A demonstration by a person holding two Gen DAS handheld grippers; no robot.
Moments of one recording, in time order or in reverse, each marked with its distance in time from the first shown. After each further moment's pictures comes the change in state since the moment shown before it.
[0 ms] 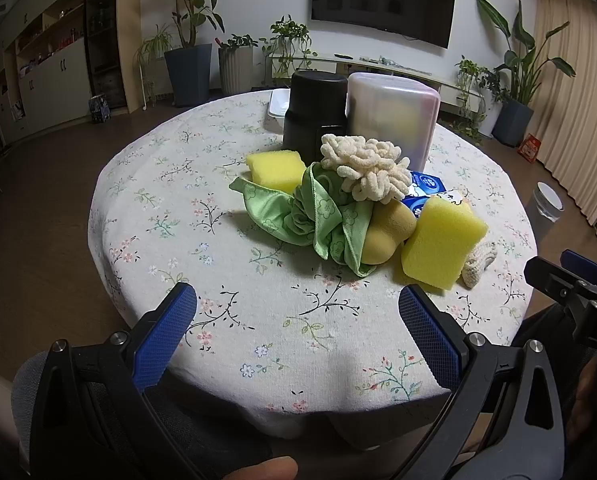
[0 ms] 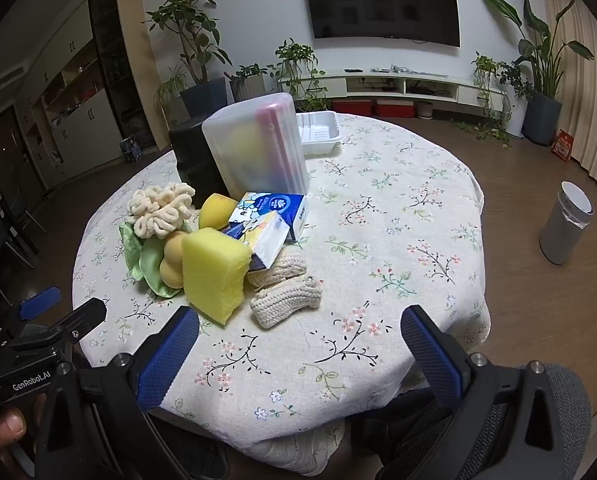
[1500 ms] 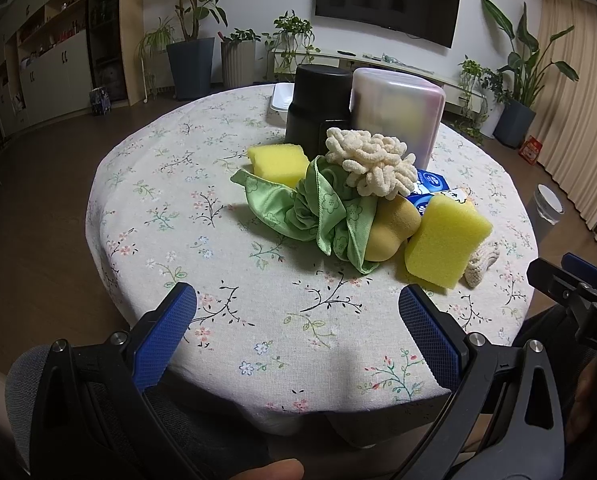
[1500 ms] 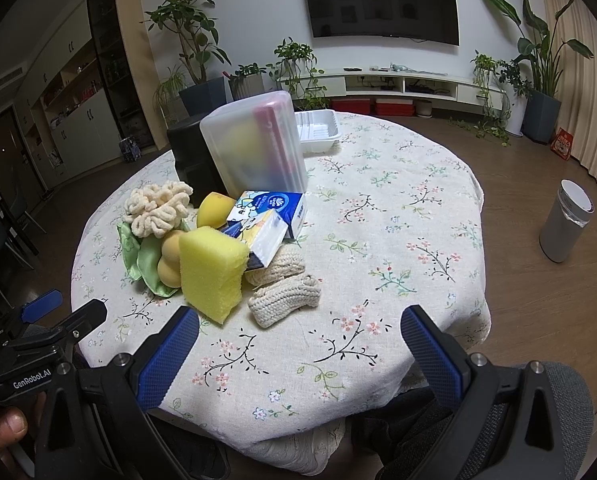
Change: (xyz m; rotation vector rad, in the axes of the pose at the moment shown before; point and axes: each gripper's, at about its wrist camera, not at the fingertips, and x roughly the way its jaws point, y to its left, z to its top) left arm 0.004 0.002 -0.003 -0.005 0.007 -0.003; right arm 0.001 -0.001 -0.001 0.002 0.002 0.003
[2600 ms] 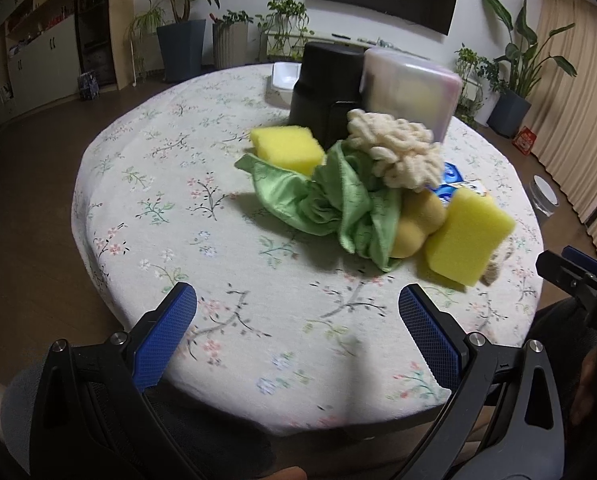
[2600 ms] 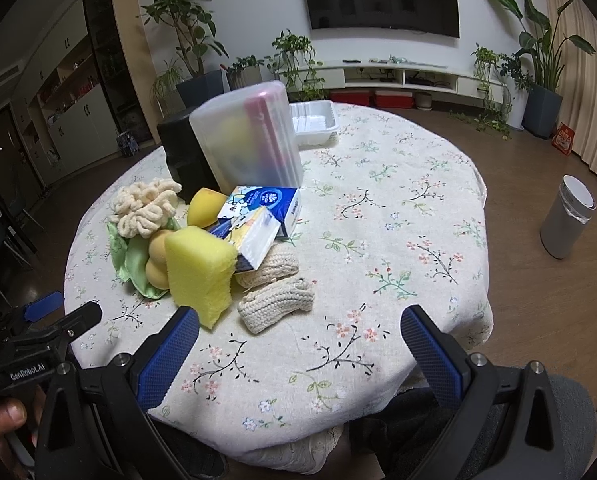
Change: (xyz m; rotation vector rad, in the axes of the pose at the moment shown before) left arm 0.025 0.021 0.006 -0.011 0.088 -0.053; right arm 0.023 -0.007 0.009 0.001 0.042 -0.002
